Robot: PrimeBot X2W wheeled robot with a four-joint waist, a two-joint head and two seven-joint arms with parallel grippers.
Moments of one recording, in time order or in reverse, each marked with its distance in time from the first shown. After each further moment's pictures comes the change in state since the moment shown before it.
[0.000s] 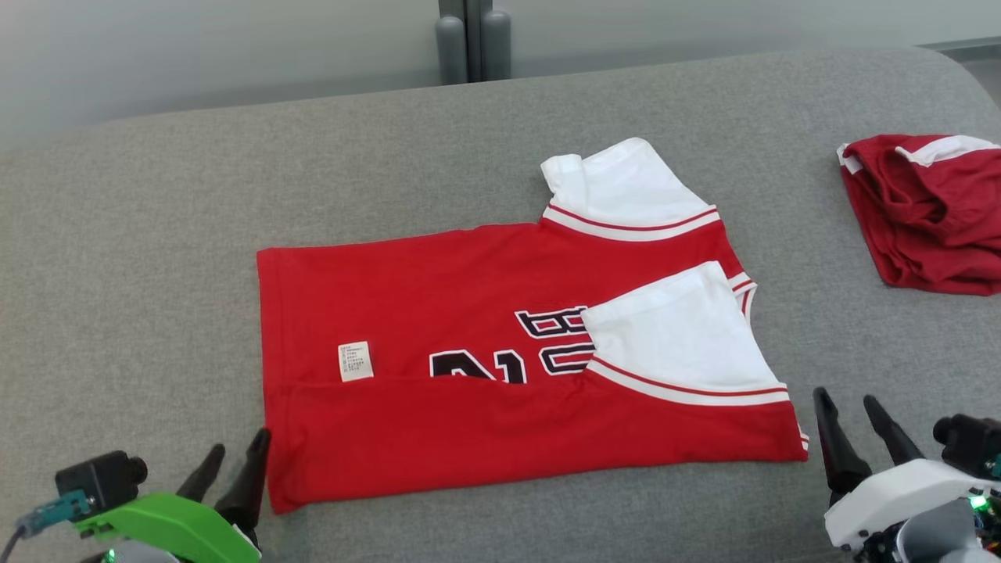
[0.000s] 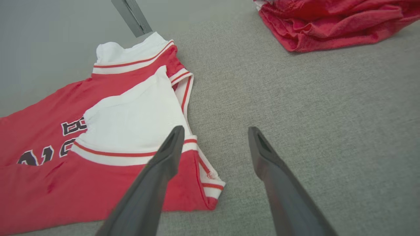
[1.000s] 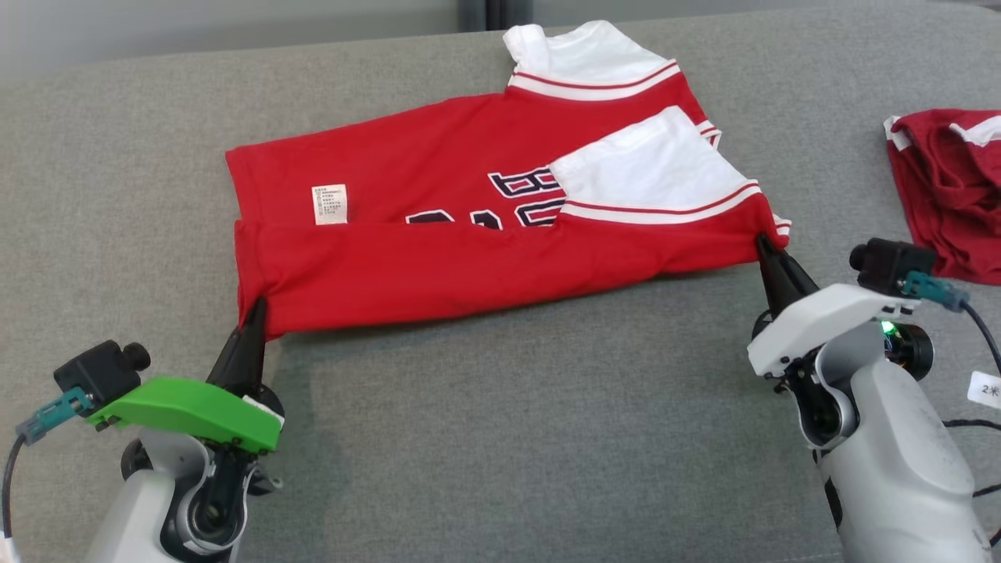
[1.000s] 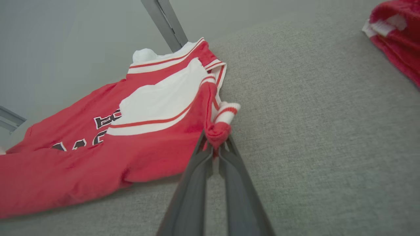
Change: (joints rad) left arm -0.273 -0.160 0.057 0.106 -0.076 -0.062 -0.072; right arm -0.546 0.001 0.110 0.460 0.017 0.000 -0.074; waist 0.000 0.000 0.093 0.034
